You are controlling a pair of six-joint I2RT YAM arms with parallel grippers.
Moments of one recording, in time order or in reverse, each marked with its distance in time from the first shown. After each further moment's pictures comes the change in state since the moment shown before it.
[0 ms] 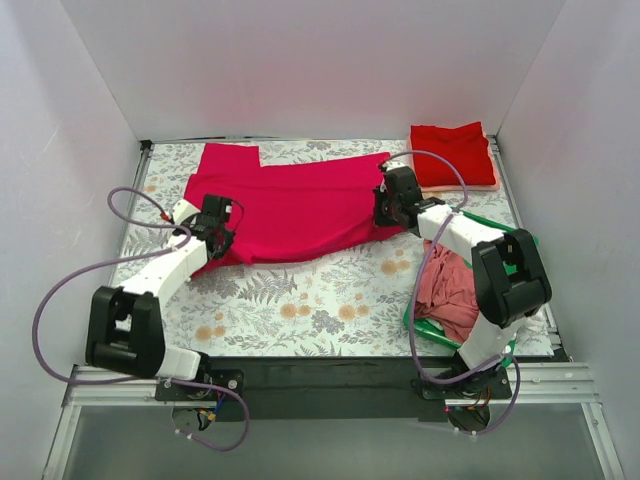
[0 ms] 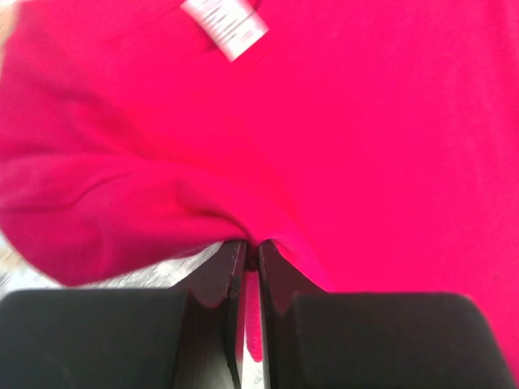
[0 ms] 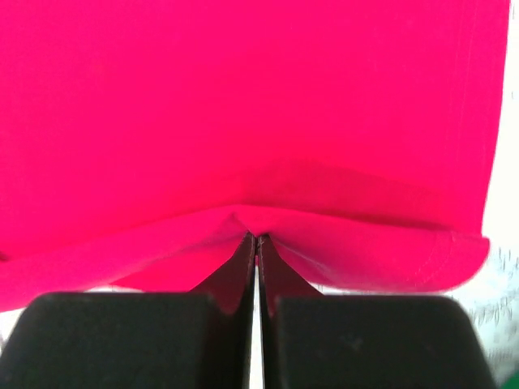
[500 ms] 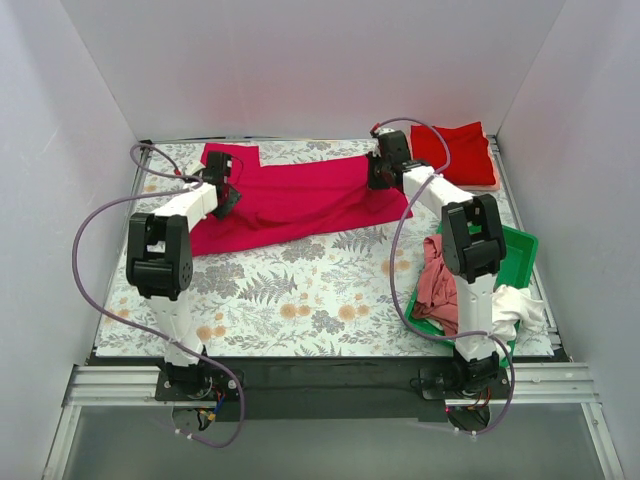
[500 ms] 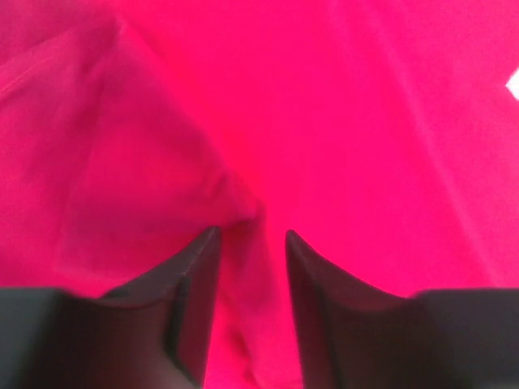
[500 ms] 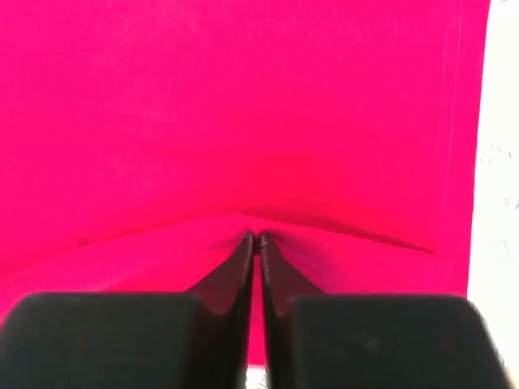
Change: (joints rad) left arm 0.121 0.562 0.502 0.083 0.123 0.174; right arm -0.085 0.430 0.555 -0.090 -0.061 -0.079
